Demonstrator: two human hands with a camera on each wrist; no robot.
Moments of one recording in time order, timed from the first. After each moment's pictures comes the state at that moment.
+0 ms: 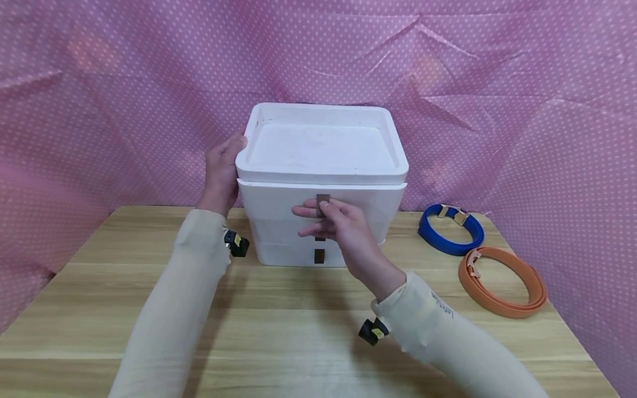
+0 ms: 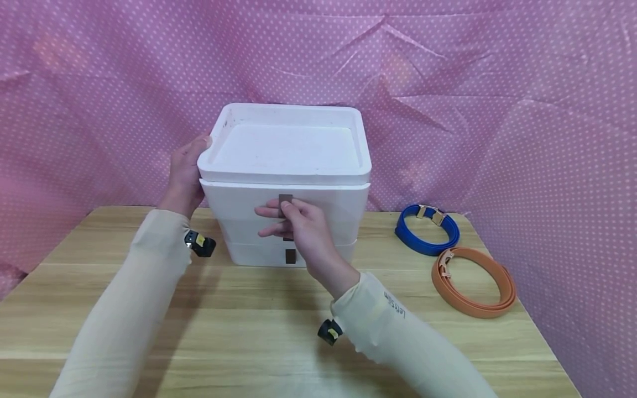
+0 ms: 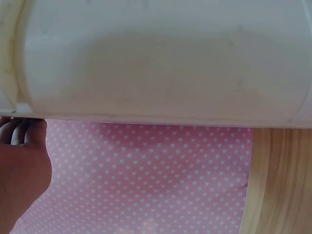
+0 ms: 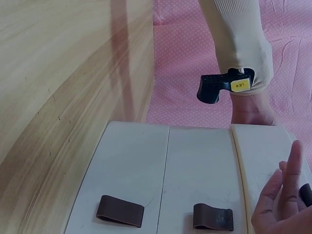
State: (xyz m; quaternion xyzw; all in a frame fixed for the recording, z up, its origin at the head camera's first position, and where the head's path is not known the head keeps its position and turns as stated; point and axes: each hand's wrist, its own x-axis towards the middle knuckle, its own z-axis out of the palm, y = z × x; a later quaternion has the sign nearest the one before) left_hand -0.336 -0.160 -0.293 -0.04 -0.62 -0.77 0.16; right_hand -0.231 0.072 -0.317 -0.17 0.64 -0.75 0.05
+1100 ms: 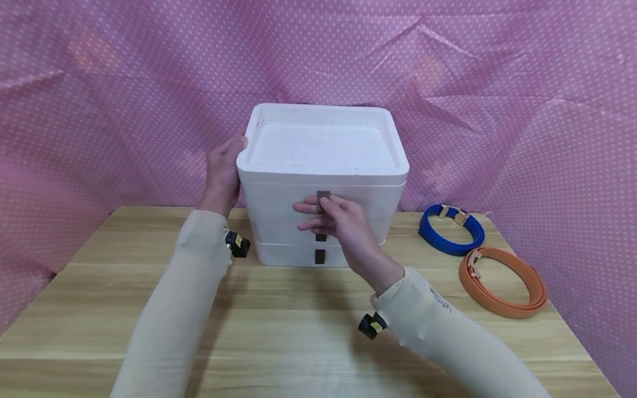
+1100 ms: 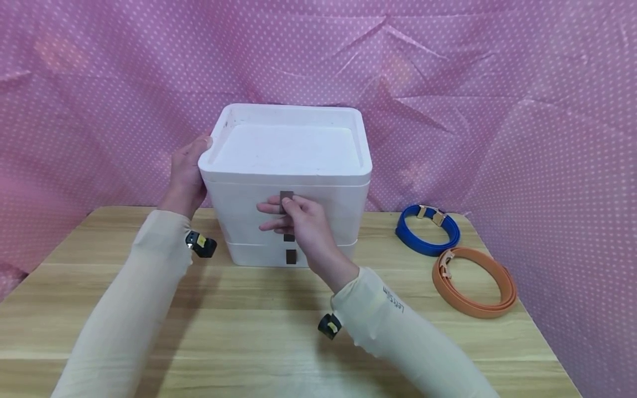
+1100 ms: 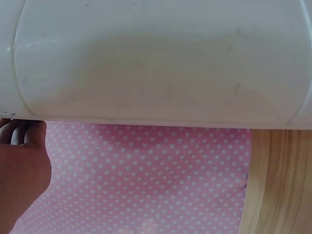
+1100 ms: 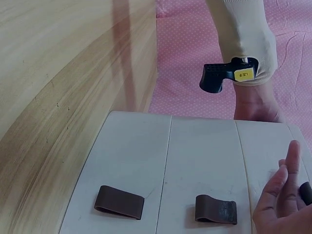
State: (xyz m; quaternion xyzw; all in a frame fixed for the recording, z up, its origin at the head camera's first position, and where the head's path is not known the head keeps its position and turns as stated) left_hand -0.342 -0.161 -0.290 -0.05 -0.61 -0.77 0.16; right_hand -0.243 0.068 -0.313 -0.16 0.64 -0.75 0.05
